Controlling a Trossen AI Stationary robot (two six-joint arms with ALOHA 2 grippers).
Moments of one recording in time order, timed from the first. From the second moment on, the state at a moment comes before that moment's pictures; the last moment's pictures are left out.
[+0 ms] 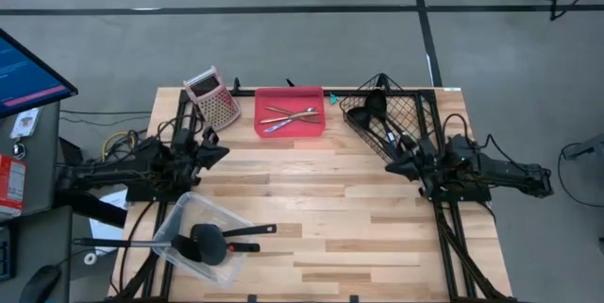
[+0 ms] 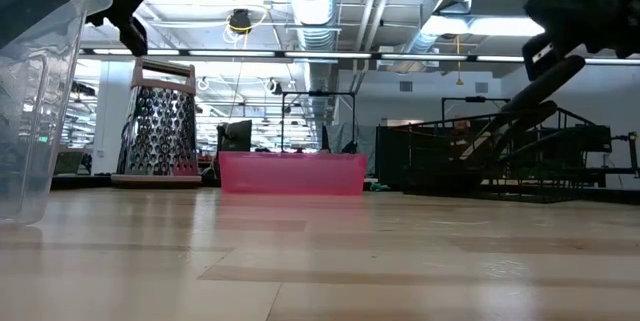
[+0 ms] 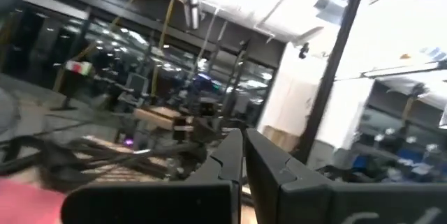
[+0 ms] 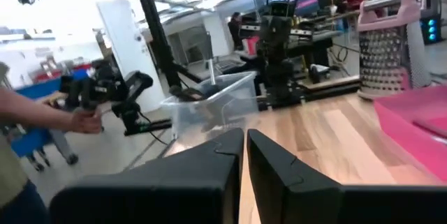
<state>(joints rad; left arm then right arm) 0.15 0.16 0.01 0.52 0.10 -0.42 -0.12 0.00 0.08 0.02 -0.29 0.30</state>
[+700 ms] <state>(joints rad) 0.15 0.08 0.01 0.28 0.05 -0.39 -0.12 0.01 0.08 -0.01 -0.34 0.03</state>
